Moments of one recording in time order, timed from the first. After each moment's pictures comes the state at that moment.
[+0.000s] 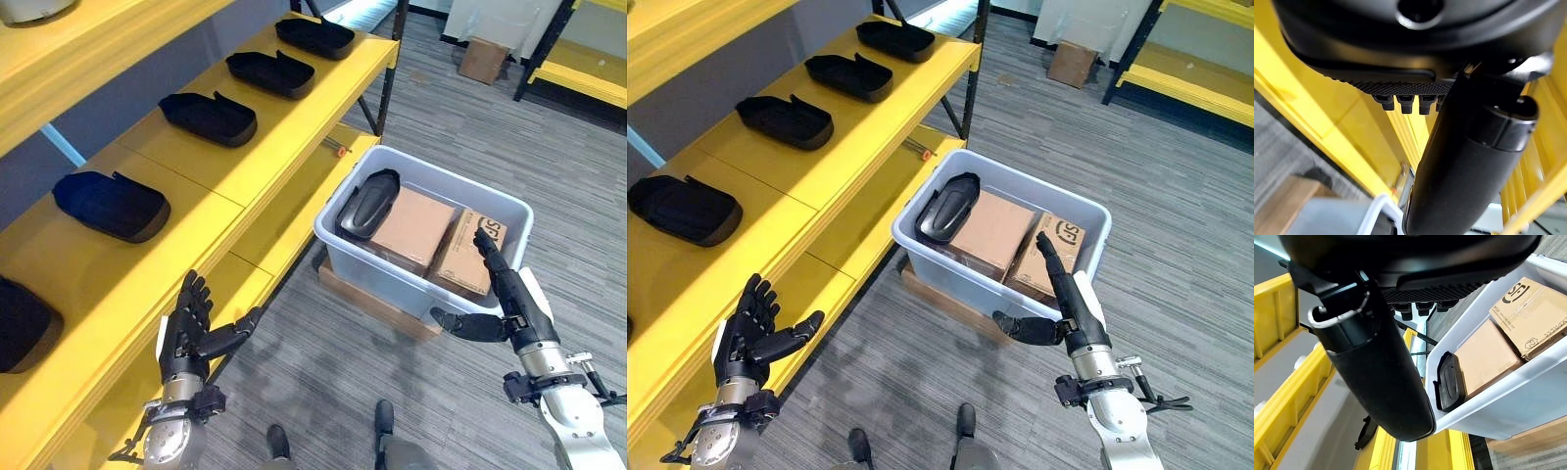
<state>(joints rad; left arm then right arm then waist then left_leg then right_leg) 0.30 0.30 0.04 -0.09 -0.43 -0.19 0.14 0.24 -0.49 -0.09 -0.20 0.04 -0.18 0.01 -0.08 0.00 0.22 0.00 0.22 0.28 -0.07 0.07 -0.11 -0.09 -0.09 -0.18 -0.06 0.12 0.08</state>
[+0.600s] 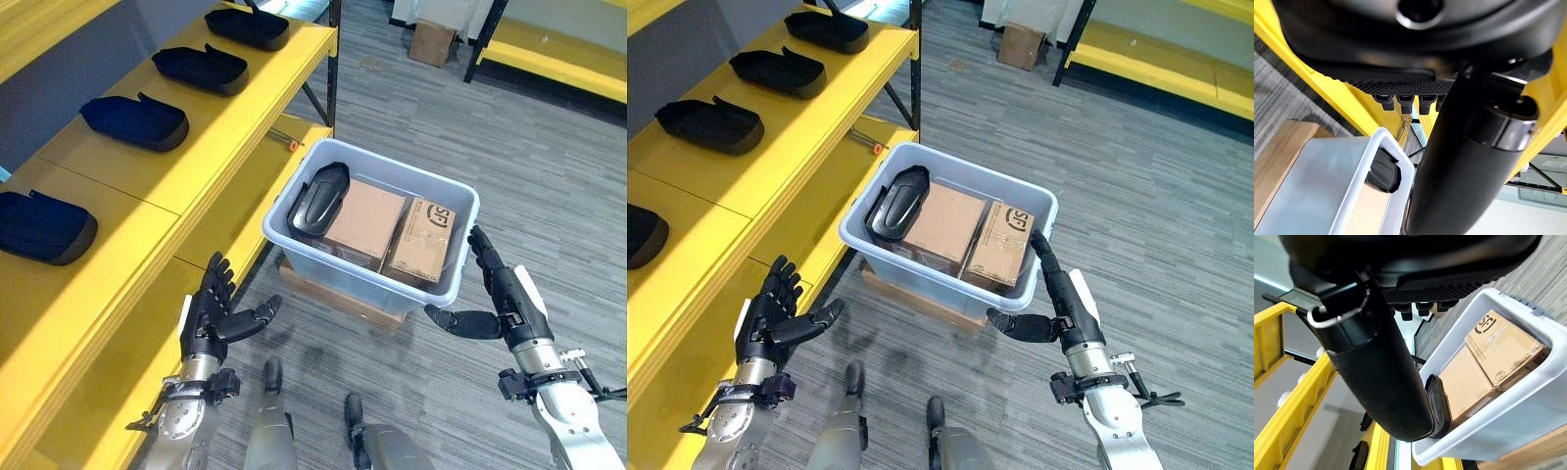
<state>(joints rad) 0.23 0.30 0.01 -0.07 -0.43 -0.18 0.13 0.21 -0.52 -0.04 -0.17 0.10 -0.19 -0.01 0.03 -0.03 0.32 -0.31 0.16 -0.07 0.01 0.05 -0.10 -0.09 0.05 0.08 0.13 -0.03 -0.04</state>
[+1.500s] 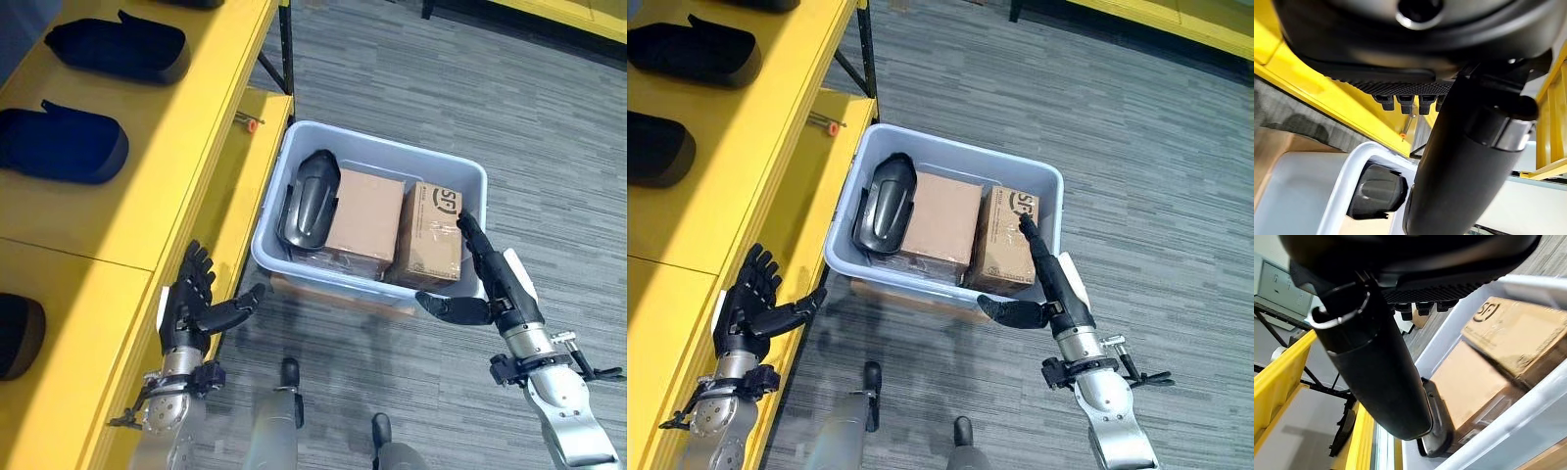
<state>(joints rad) 0.18 0.39 0.02 -0.10 -0.46 -0.19 0.17 0.14 -0.50 -0.01 -0.20 0.08 -0.17 0.01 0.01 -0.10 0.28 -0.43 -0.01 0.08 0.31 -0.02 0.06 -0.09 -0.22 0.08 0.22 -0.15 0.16</state>
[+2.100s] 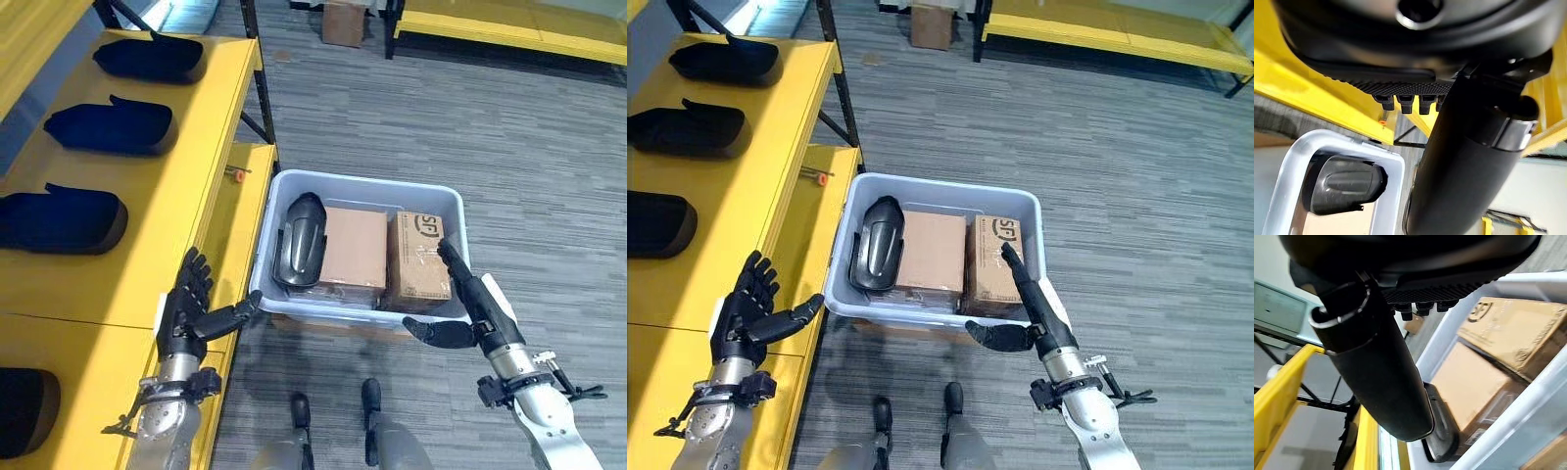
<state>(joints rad) 0.29 0.34 0.04 -0.10 -0.46 -0.20 0.14 0.23 -0.48 0.02 -0.19 0.05 -0.17 0.03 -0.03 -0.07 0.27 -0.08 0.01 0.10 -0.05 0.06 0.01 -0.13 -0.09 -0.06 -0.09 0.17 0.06</state>
